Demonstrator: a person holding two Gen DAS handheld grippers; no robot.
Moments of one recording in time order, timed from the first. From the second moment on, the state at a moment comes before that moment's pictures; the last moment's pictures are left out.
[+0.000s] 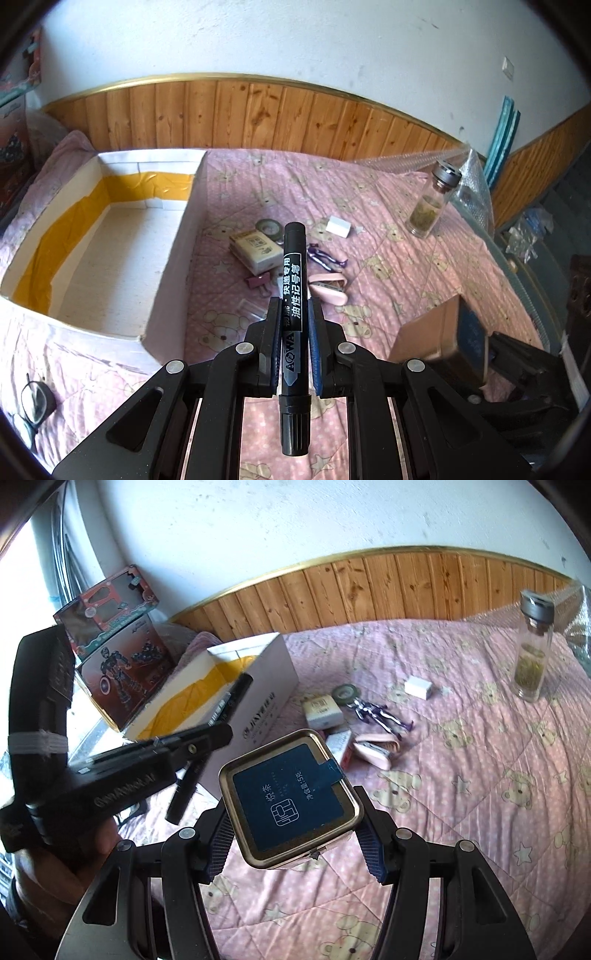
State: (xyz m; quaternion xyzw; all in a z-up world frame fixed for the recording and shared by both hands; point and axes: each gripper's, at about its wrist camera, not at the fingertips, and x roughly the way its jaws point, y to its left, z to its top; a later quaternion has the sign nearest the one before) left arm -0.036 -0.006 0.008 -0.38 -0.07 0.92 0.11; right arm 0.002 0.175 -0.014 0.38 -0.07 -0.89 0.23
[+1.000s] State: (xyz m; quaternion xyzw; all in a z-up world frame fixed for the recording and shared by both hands) left arm -0.029 -0.099 0.027 -0.35 -0.15 0.92 0.07; right arm -0.018 0.102 0.024 0.38 -0.06 -0.88 0.28
